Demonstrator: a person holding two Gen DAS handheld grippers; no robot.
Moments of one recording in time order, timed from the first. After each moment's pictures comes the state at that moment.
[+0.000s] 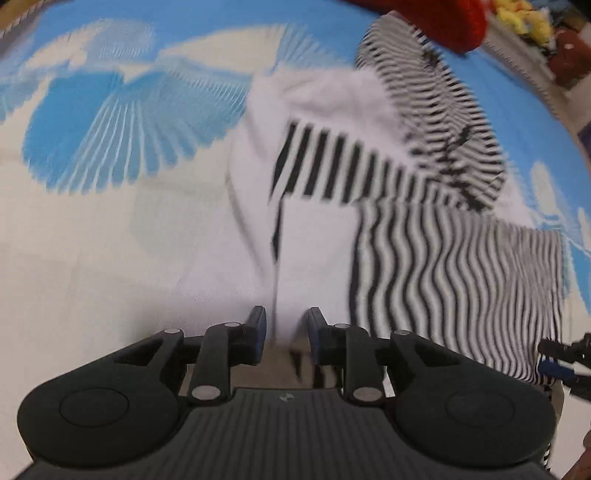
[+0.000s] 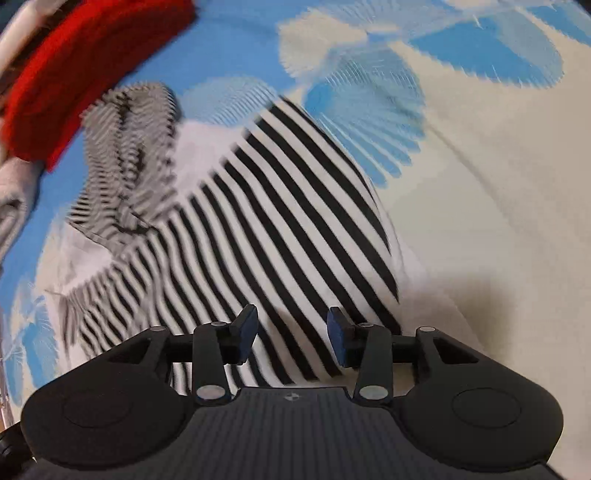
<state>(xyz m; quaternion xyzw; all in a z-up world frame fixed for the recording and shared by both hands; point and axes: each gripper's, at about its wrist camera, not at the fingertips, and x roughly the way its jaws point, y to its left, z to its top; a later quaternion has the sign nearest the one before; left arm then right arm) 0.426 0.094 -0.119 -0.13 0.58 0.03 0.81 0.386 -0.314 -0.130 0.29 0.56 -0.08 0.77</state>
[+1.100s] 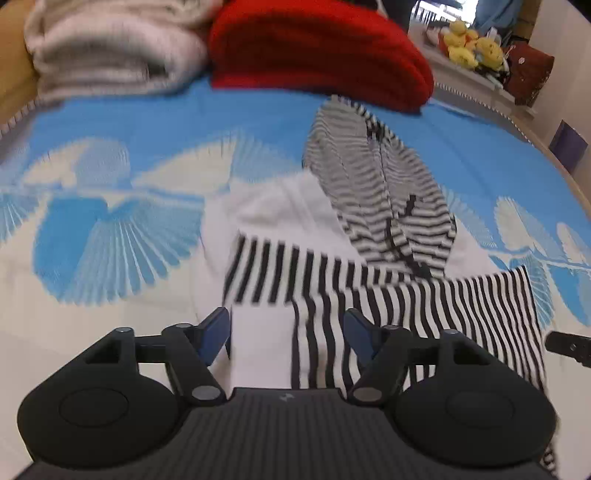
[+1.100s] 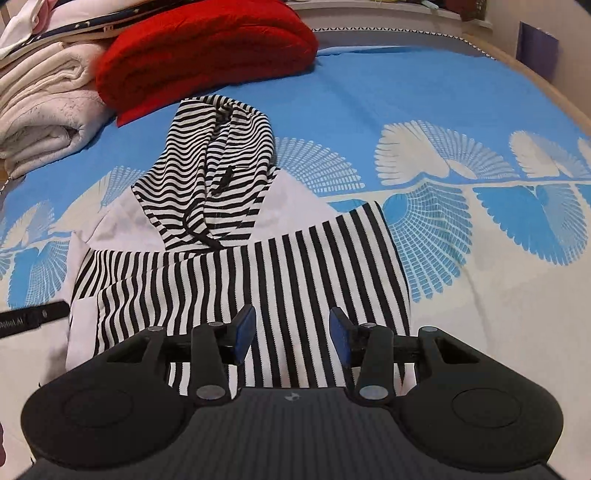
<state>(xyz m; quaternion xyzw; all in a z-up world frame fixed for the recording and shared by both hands) 0.426 0.047 -0.050 -0.05 0.43 0.02 0.90 0.384 -0.261 -0.050 0.09 0.48 0.01 0.87</state>
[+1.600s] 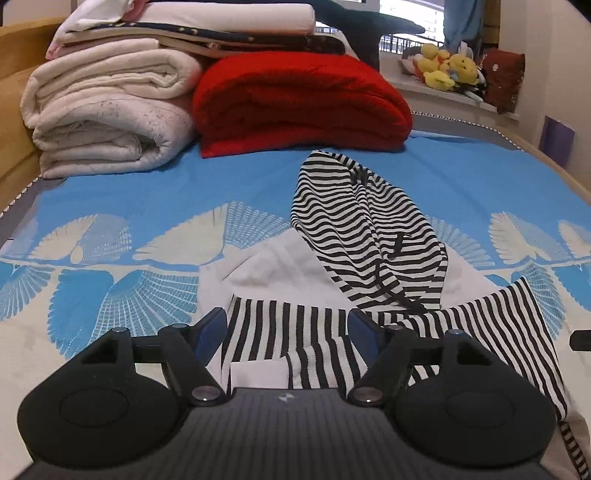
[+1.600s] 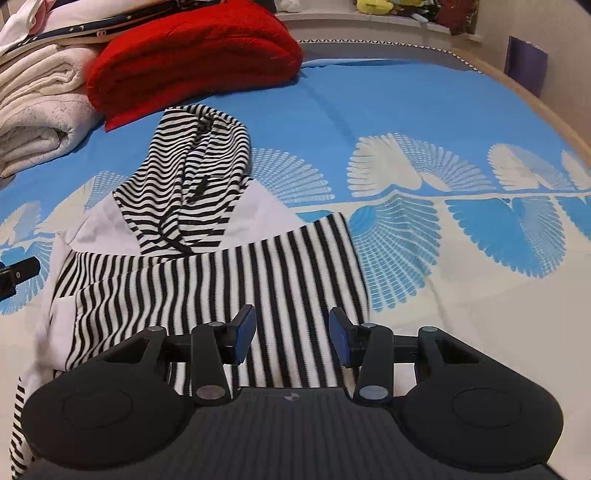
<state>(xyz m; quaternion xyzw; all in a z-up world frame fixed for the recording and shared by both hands) 0.419 0.020 -0.036 0.02 0.36 0.02 0.93 0.374 -0.285 -0.045 0.07 0.46 -0.01 0.88</state>
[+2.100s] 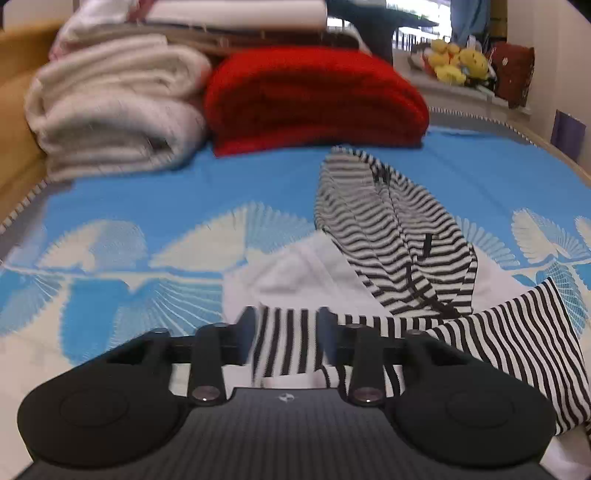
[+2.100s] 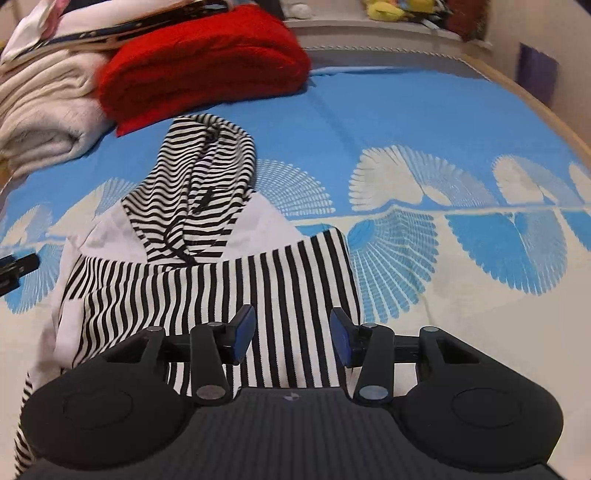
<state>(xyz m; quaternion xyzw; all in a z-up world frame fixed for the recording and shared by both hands) 0.449 0.044 -0.047 0.02 0.37 0.02 0.93 0.377 -0.301 -0.028 0.06 0.46 0.02 0.89</state>
